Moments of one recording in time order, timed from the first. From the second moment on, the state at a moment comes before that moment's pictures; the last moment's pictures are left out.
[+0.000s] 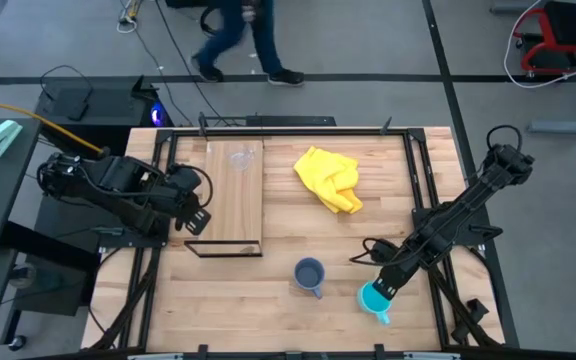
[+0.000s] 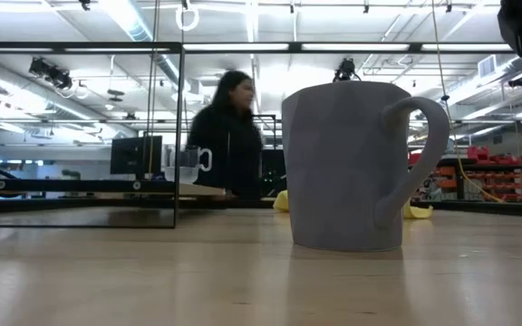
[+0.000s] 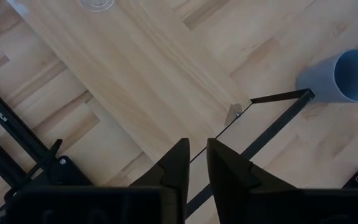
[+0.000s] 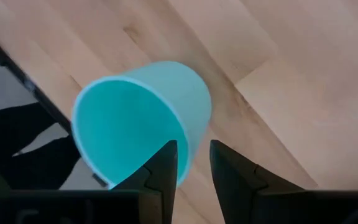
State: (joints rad) left arm -0.31 1.24 1.56 -1.57 -0.31 -1.14; right arm 0.70 1.28 0.85 -0.82 -0.09 1.50
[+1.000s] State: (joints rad) left arm -0.31 1.24 1.56 -1.57 -0.32 -1.13; right arm 0.69 1.40 0.85 -0.77 -0.11 1.44
